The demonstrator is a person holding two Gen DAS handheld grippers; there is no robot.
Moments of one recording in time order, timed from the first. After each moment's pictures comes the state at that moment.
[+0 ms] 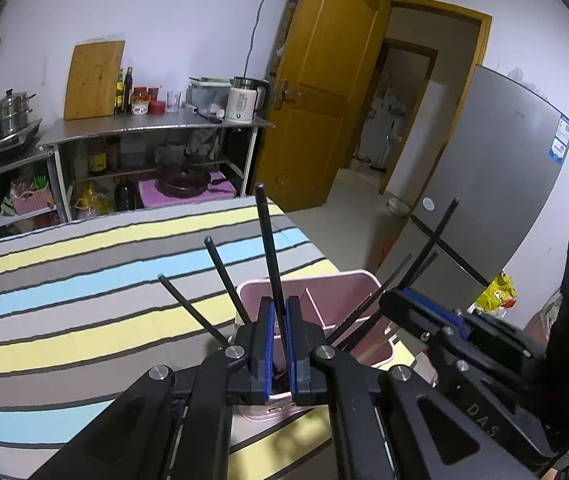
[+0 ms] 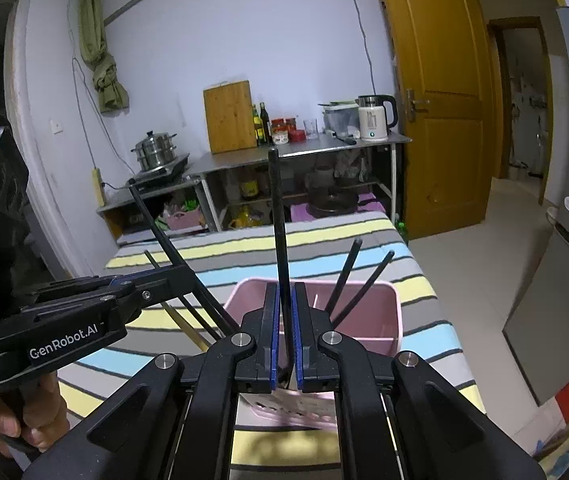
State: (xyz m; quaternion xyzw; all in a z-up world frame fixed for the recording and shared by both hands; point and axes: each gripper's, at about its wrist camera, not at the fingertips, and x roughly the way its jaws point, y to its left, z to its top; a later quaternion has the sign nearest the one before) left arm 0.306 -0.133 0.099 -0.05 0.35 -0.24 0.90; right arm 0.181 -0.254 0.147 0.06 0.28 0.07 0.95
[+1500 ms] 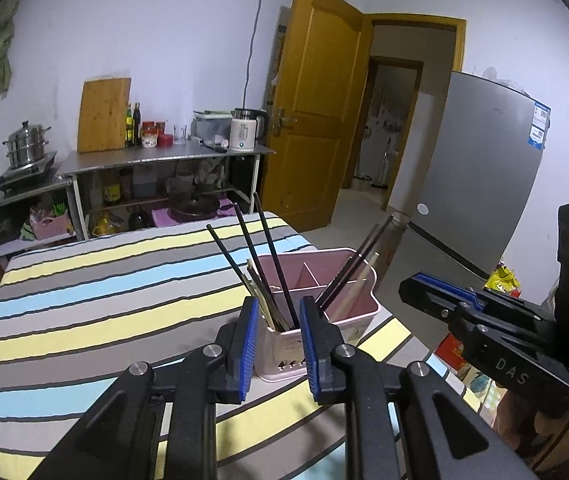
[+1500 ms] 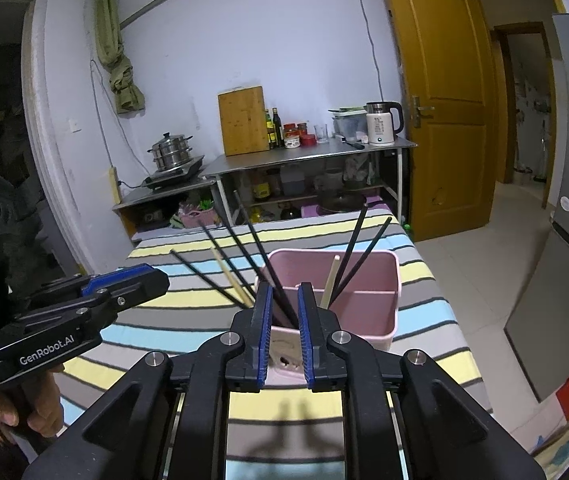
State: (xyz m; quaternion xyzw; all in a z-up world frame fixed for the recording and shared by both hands) left arm 0.202 -0.095 0.117 -0.02 0.28 -0.23 0.93; right arm 0.118 -0.248 0.158 0.06 0.27 0.09 0.96
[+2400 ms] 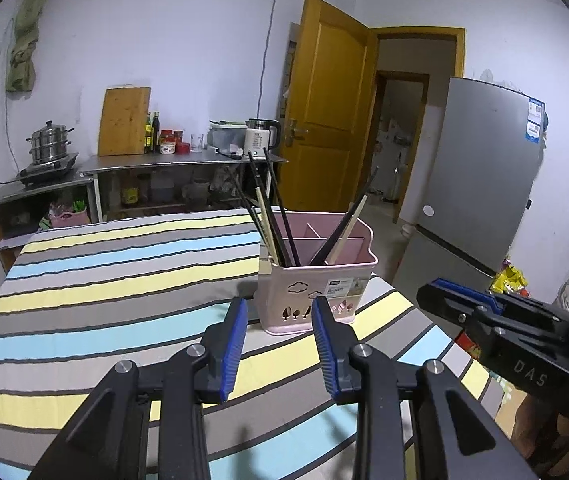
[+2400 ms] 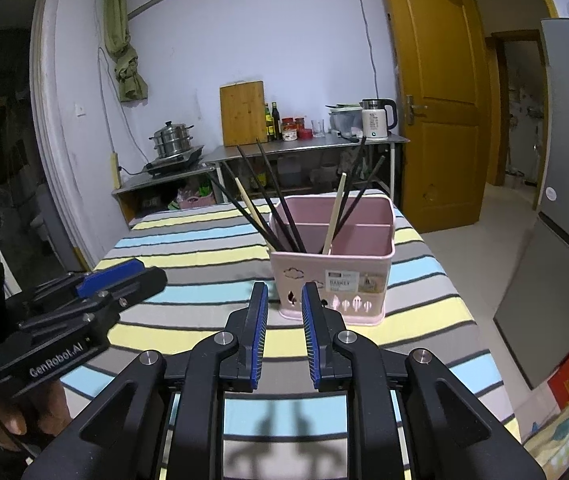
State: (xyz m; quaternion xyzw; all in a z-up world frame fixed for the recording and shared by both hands) left arm 0.129 -0.072 0.072 -0.03 0.25 -0.21 0.95; right arm 0.050 -0.232 0.126 0.04 0.27 0.08 0.96
